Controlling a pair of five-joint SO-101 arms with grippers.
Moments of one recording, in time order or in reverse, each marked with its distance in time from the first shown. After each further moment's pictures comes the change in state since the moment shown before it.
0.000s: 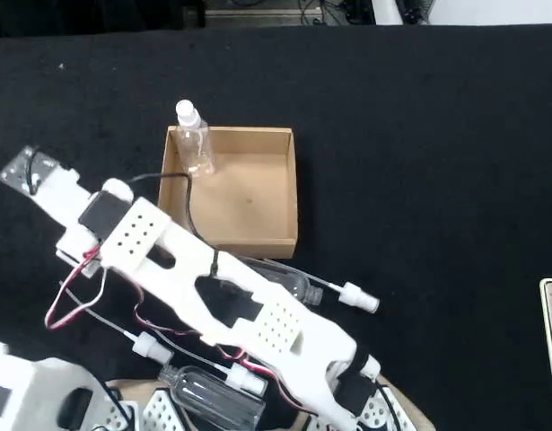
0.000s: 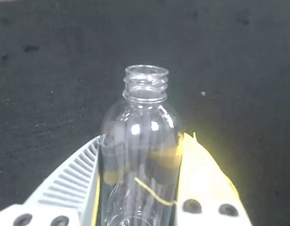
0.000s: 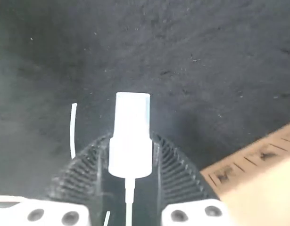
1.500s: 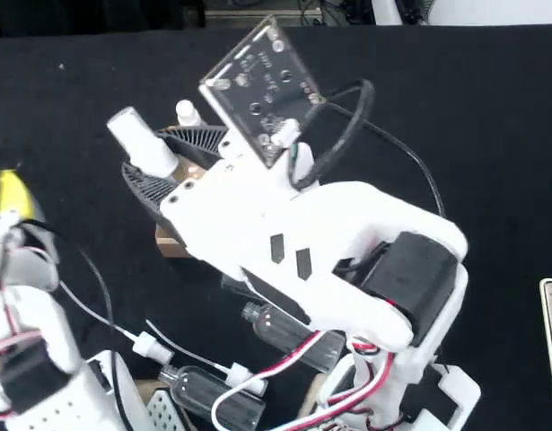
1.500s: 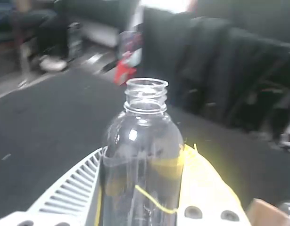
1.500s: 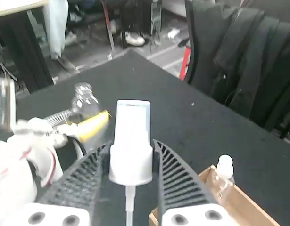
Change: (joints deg) left arm 44.6 -82.3 50.9 -2.8 0.0; right arm 8.7 -63.6 13.9 2.5 0.0
